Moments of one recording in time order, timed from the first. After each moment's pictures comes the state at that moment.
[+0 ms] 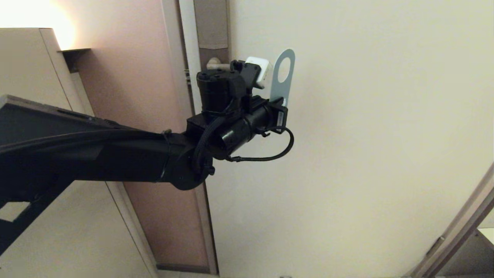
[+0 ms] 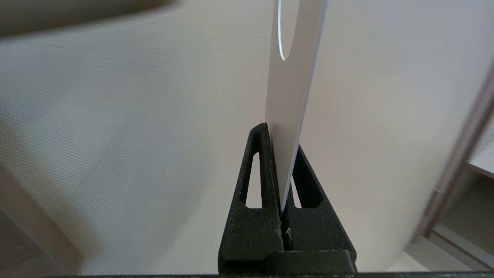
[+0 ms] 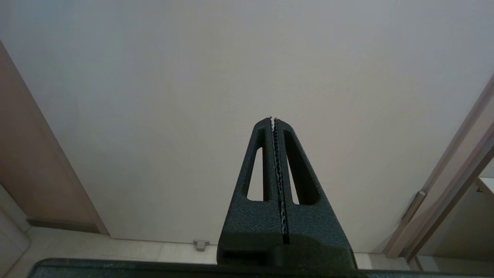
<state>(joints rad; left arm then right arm) -0.74 2.05 -1.43 -0.70 0.05 0.06 0.00 0.00 0.00 0.00 0.00 0.02</state>
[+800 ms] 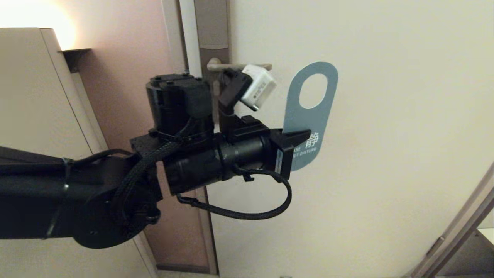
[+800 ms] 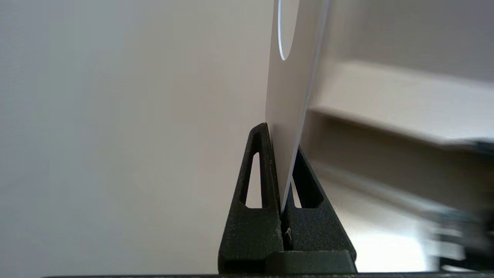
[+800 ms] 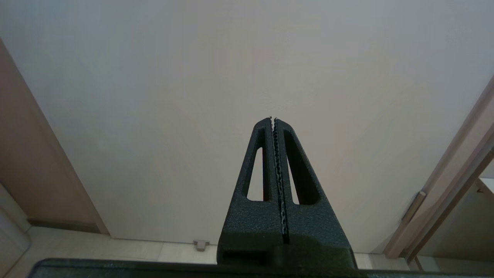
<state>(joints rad) -0.83 1.76 -1.08 -0.67 -0.31 -0.02 0.00 0.00 0.00 0.00 0.00 0.02</state>
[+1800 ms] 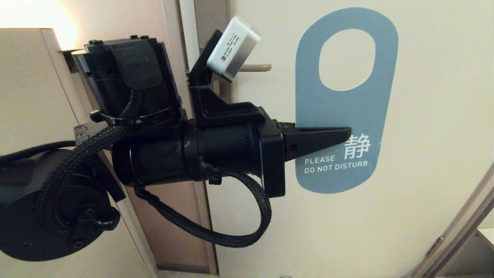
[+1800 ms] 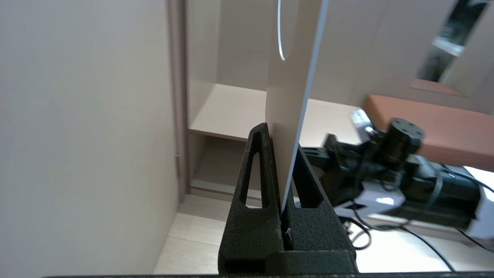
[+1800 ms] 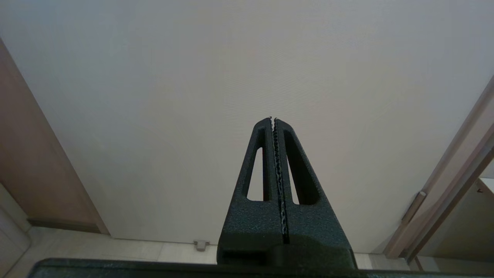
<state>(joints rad) -0.86 1.66 -1.08 -0.68 -0.66 -0.22 0.00 0.00 0.00 0.00 0.00 0.02</state>
